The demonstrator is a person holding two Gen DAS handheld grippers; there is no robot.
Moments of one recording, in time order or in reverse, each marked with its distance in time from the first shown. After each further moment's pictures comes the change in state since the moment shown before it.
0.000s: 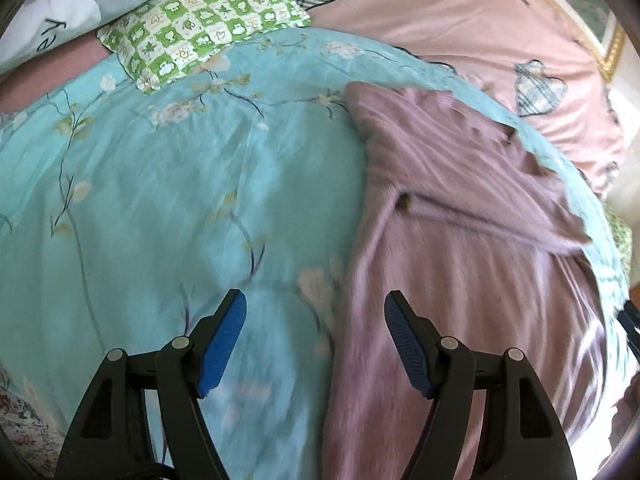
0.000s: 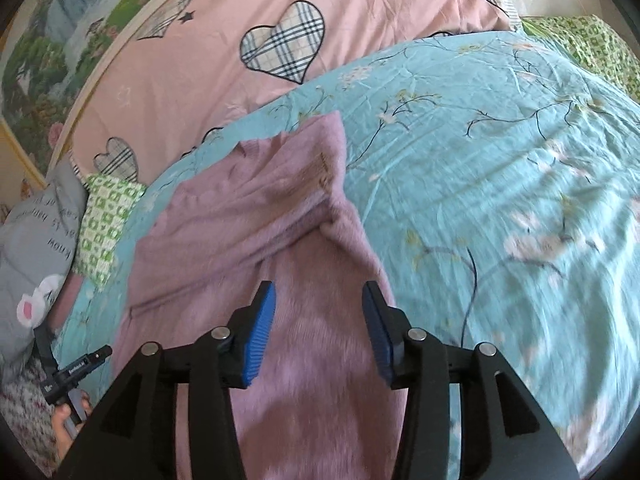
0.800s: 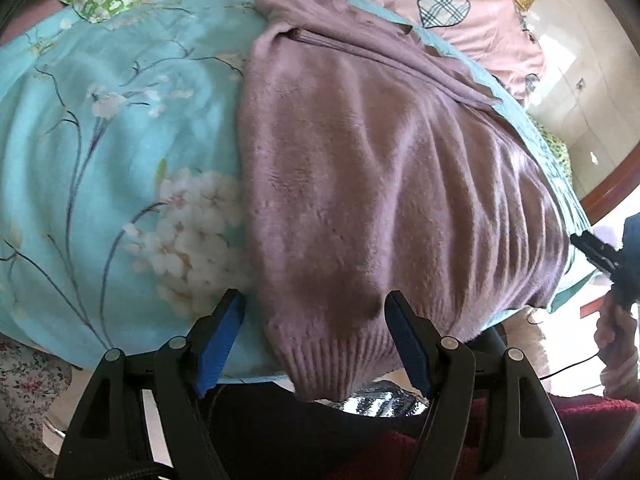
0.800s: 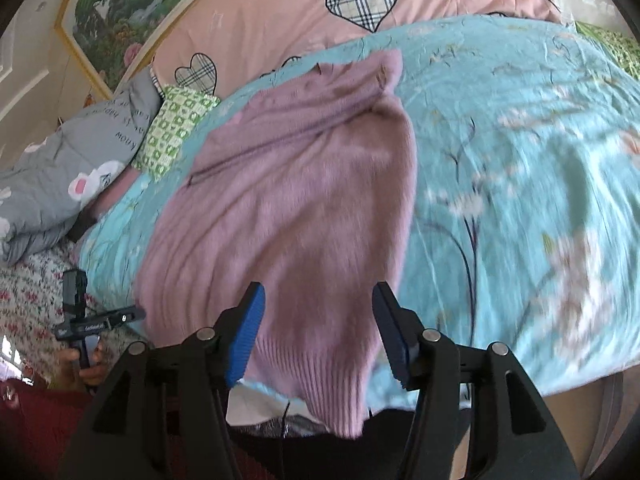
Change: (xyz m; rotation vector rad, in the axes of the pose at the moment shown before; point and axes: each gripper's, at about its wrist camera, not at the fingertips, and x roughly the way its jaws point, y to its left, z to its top) left arm -0.038 -0.009 -0.158 0.159 0.152 -0.242; right arm -0.066 -0.027 -0.112 -0.193 0.149 0.180
